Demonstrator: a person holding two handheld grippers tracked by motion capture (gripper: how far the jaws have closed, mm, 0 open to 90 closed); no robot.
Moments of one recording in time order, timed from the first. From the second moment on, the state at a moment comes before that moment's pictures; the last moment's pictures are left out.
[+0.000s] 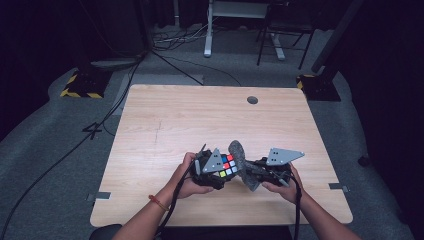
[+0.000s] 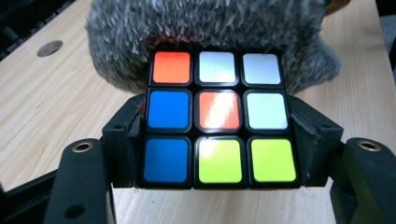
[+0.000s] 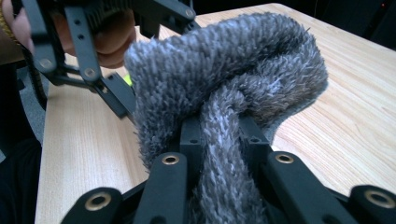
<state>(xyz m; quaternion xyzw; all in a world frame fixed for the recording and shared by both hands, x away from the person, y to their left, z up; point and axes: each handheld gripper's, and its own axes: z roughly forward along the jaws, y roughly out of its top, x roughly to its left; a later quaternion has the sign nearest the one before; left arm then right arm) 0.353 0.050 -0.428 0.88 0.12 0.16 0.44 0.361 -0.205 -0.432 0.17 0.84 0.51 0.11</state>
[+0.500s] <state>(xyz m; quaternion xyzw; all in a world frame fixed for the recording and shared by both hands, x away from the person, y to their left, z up) 0.351 0.073 -0.415 0.86 0.14 0.17 0.46 0.366 -0.203 -0.457 0.15 0.90 0.39 0.12</state>
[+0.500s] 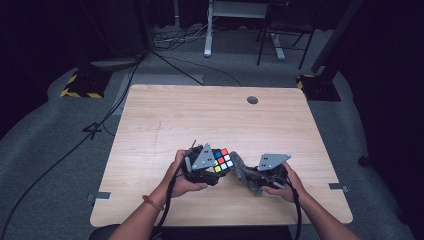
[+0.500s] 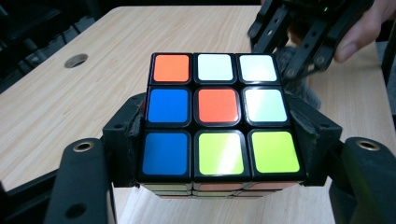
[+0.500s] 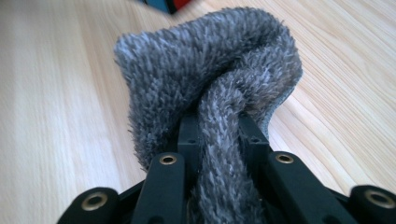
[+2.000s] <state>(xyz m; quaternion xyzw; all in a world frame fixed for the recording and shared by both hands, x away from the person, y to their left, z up) 0.346 0.139 -0.483 0.90 0.23 0.12 0.35 0.364 -0.252 -0.461 0.18 0.91 0.36 0.12</state>
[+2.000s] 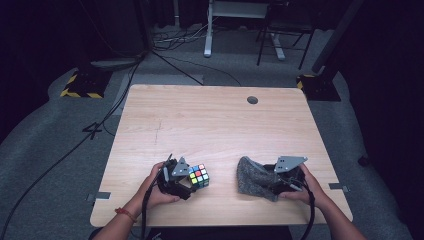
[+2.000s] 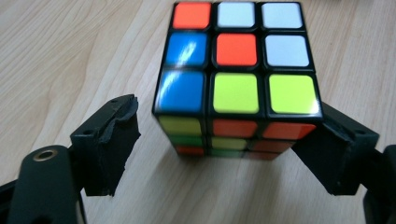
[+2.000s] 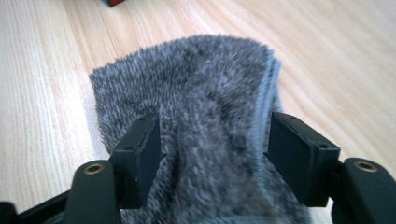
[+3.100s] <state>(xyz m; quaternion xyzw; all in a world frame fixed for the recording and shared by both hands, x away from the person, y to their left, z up) 0.337 0.216 -0.486 0.89 0.29 0.17 0.30 0.352 -0.349 -0.476 0.29 0.88 0.35 0.16</state>
